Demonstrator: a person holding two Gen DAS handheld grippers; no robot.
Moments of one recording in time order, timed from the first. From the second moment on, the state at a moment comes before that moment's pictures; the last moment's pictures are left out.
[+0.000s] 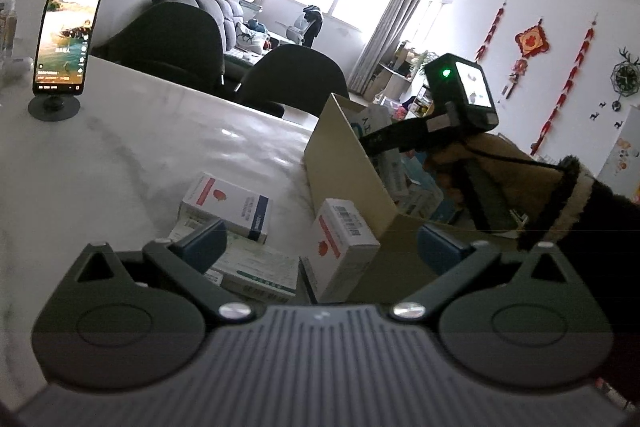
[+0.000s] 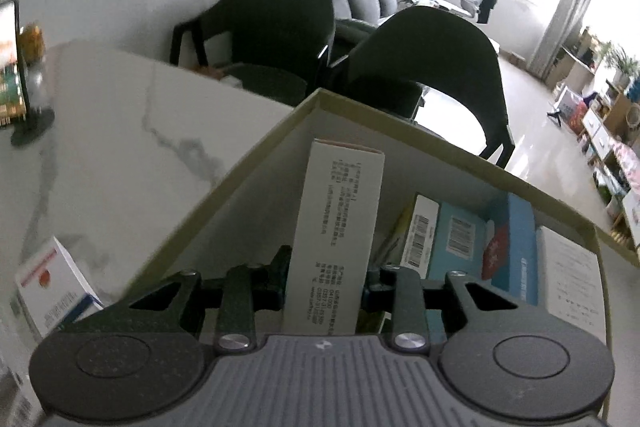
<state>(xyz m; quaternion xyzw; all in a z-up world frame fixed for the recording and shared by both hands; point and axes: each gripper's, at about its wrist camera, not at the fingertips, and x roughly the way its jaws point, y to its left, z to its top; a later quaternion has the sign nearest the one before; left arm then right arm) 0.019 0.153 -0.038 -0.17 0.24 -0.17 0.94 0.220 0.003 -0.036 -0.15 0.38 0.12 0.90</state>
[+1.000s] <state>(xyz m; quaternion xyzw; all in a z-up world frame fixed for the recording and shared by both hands) 0.021 0.155 -0.047 -0.18 0.25 -0.16 0.94 0.218 0.001 -0.034 -0.27 0.29 0.08 0.91</state>
